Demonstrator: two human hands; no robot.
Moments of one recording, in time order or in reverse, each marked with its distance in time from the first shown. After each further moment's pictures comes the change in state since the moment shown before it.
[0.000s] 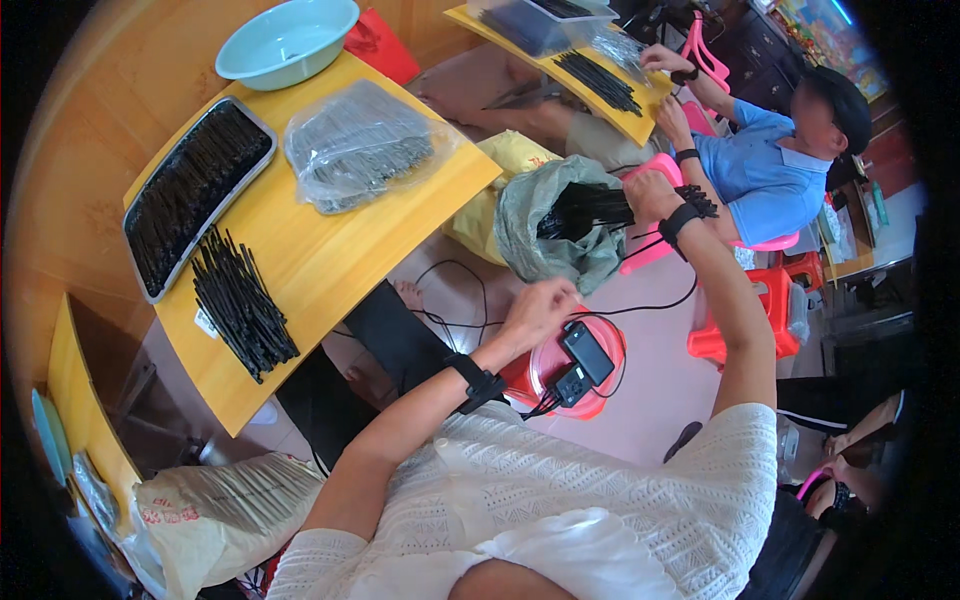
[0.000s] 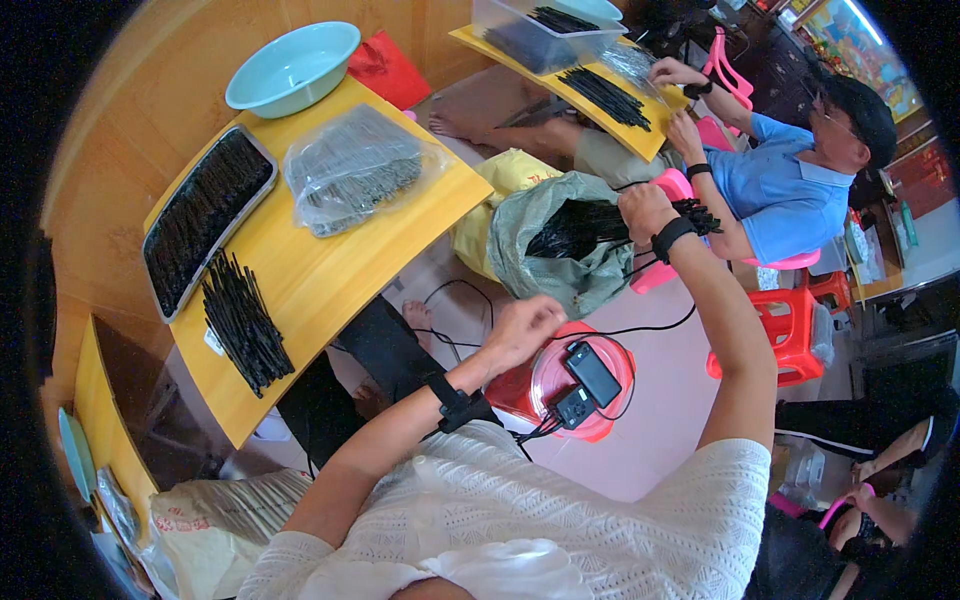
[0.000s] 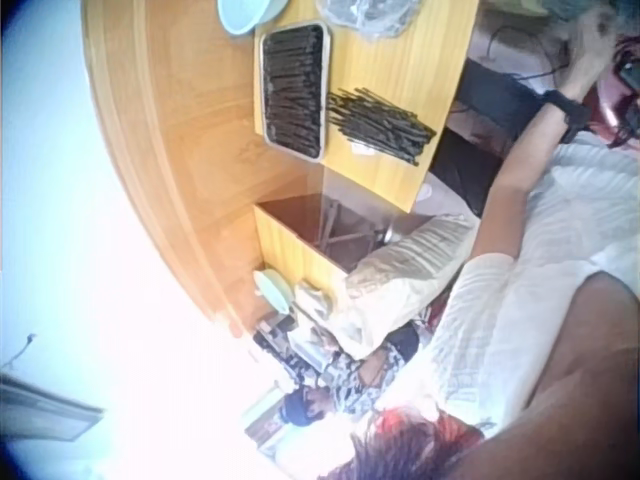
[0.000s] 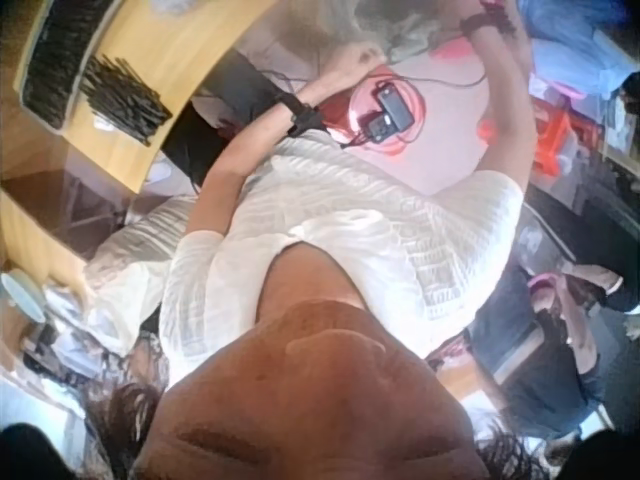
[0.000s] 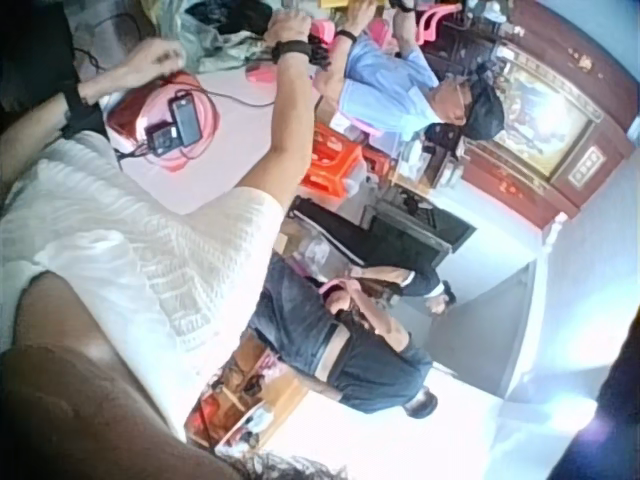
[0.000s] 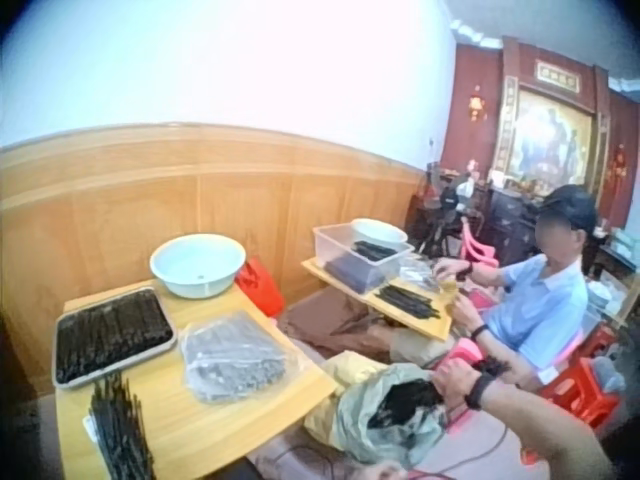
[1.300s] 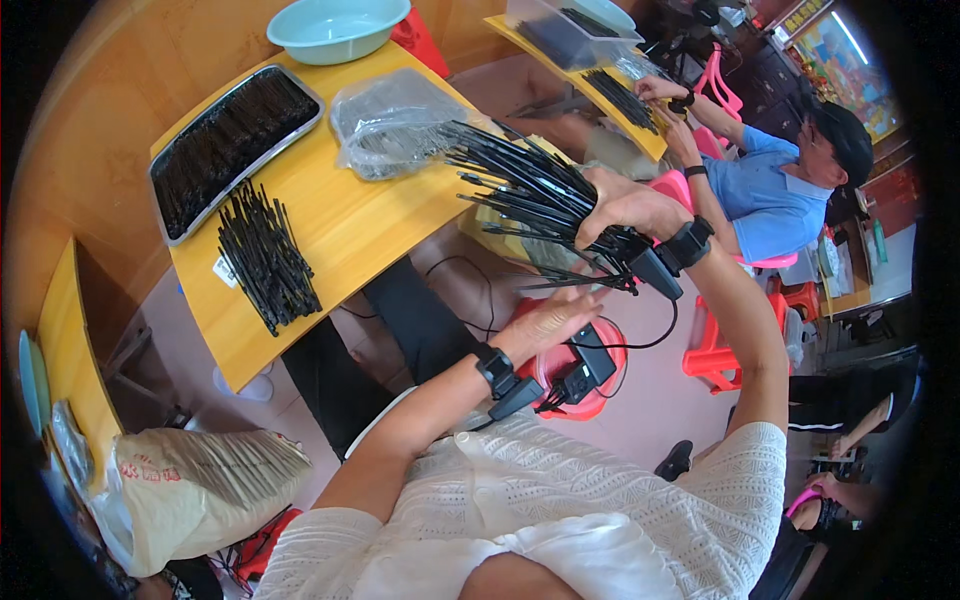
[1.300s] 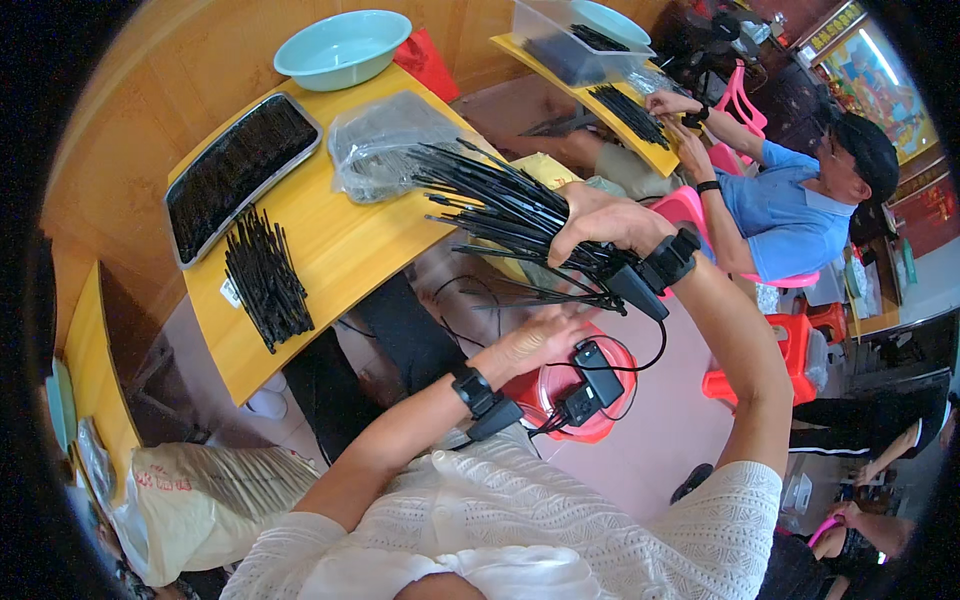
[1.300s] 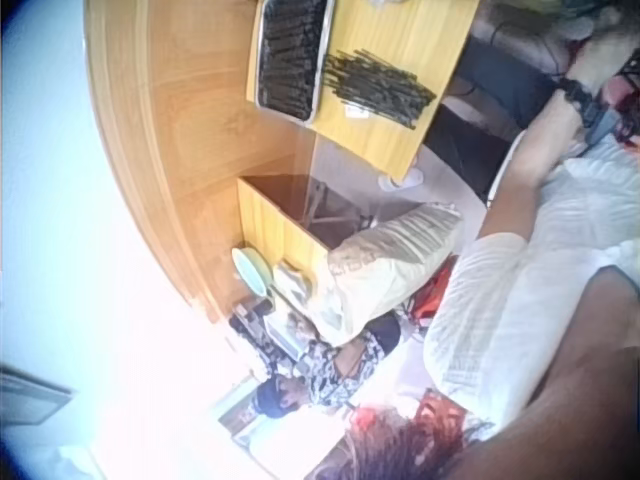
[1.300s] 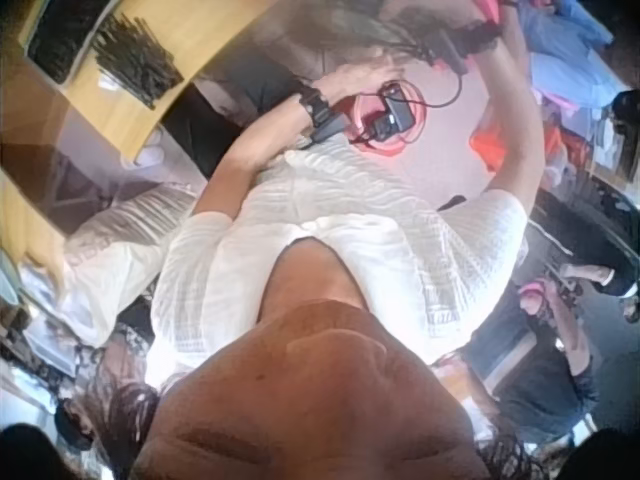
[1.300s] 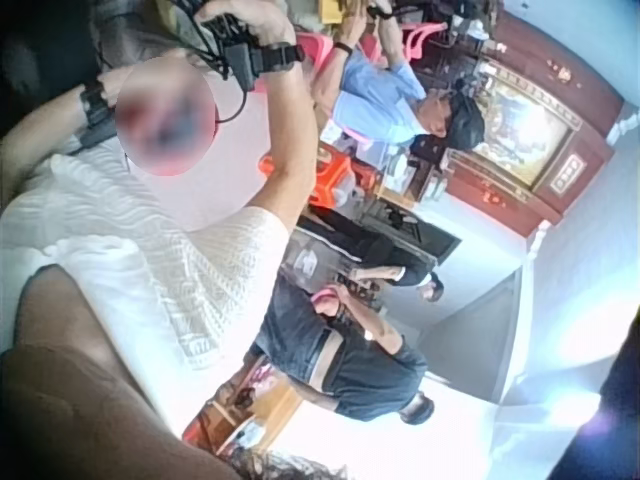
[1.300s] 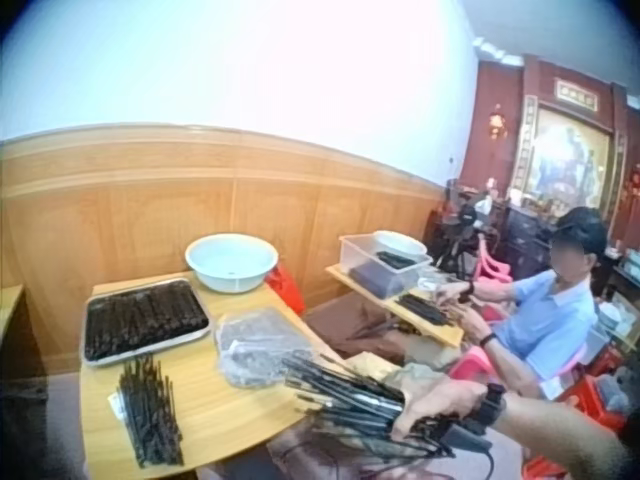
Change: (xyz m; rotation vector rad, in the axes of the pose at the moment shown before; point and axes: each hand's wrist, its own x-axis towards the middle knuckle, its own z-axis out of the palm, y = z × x) left_hand -0.026 -0.005 0.013 -1.315 -0.354 -0.039; right_hand -0.055 -0.098 -0.151 1.436 -0.167 -0.424
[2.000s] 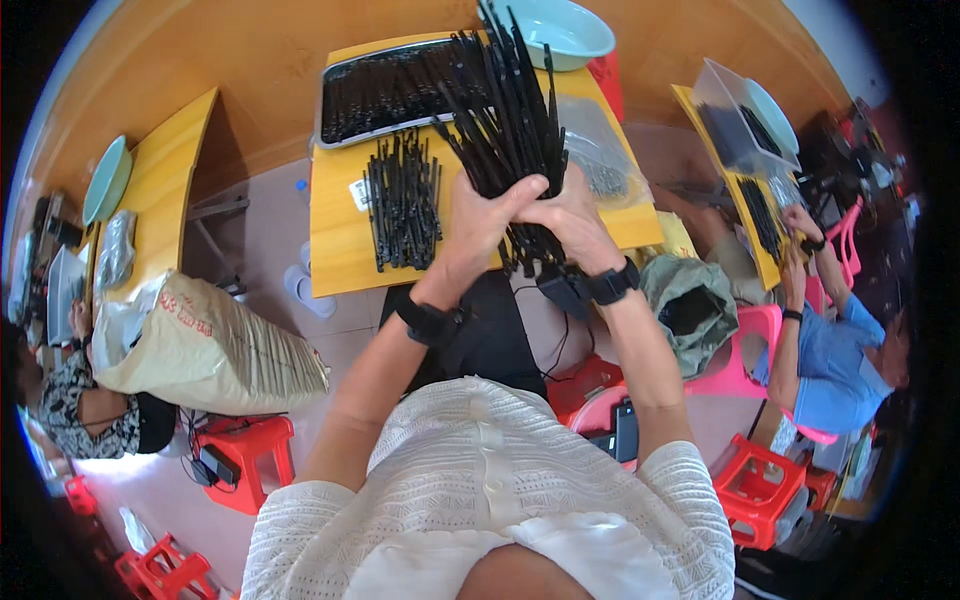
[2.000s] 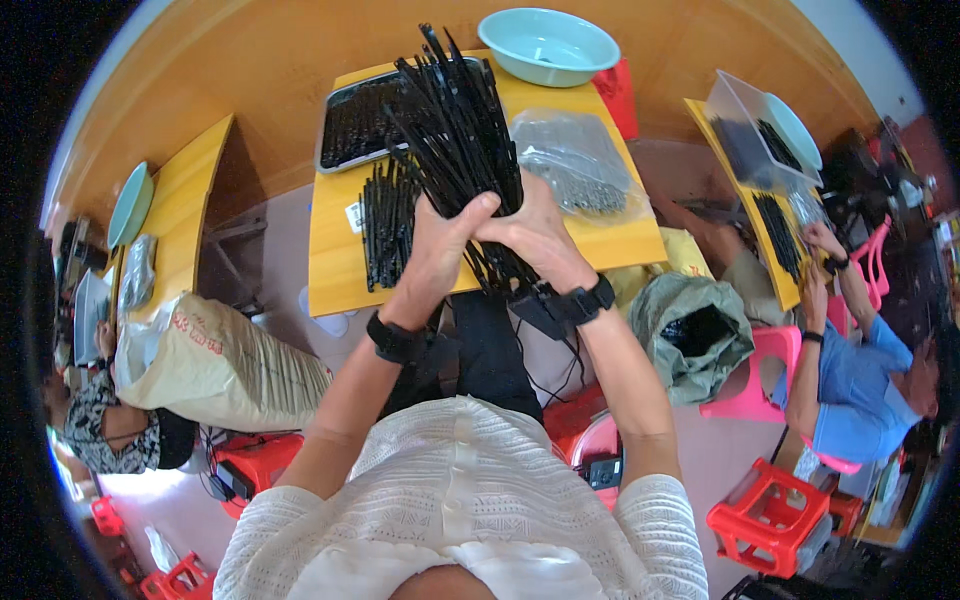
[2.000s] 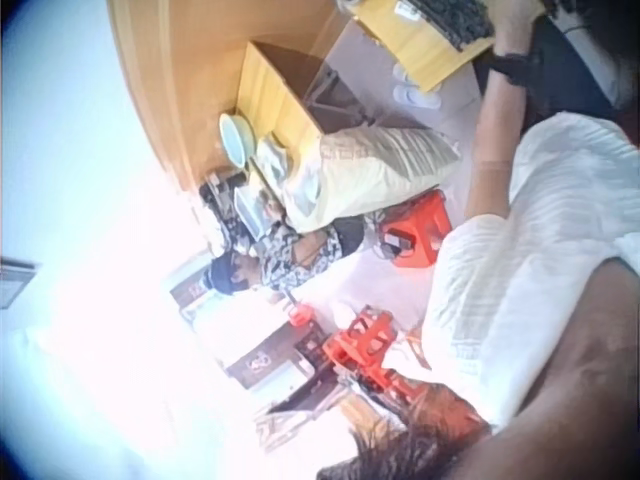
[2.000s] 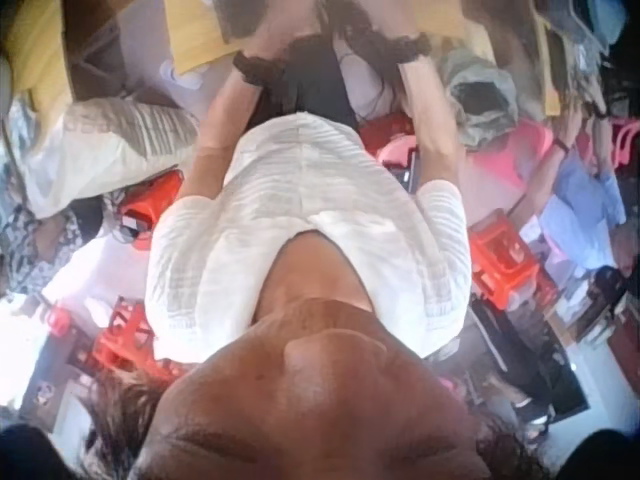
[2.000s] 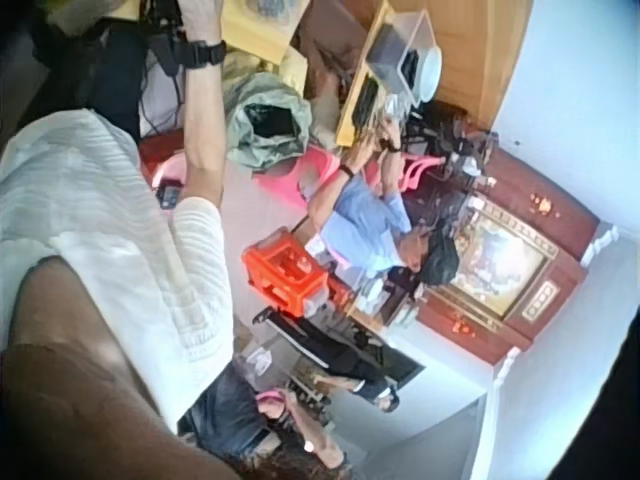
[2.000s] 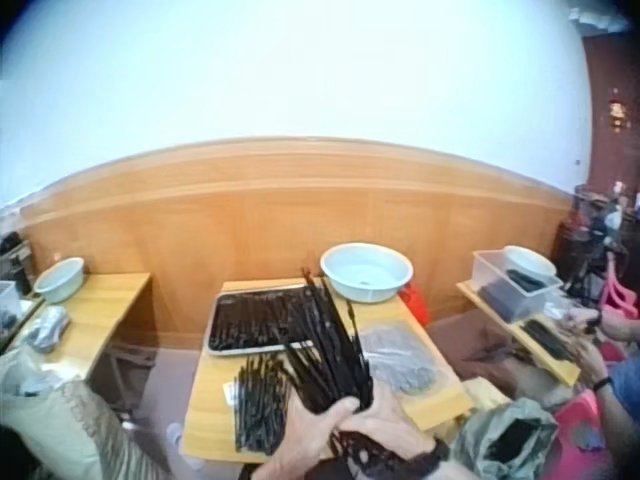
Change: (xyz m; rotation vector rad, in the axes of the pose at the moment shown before) left_hand -0.109 0.220 0.072 1.007 0.843 0.898; right_hand 0.120 -0.096 0.121 0.405 0.067 -0.662
